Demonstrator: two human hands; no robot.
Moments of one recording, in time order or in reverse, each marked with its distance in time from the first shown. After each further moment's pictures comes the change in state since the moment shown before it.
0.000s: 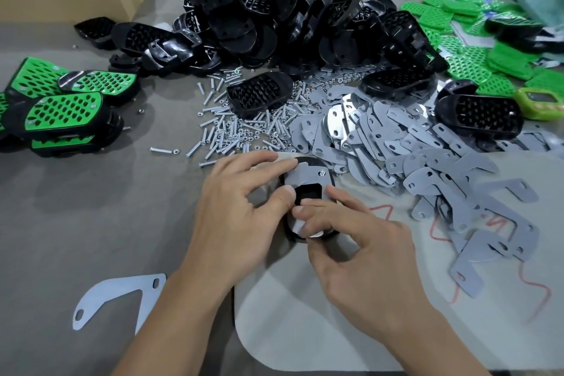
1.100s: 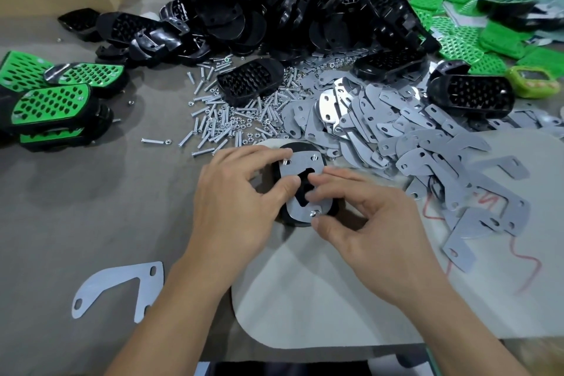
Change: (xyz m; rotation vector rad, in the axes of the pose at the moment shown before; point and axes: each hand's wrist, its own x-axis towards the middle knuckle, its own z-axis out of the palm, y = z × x) left_hand -0.002 0.003 0.009 0.088 0.041 -0.013; right_hand 0.003 0.001 -0.027 0.084 -0.151 0.376
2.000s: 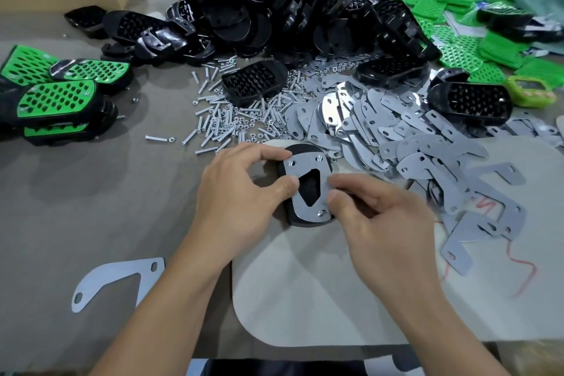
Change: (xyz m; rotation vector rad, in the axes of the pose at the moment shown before) left_hand 0.009 -0.004 -0.001 -0.130 -0.069 -0.100; right_hand -0.003 -0.003 0.008 -0.028 0.292 0.106
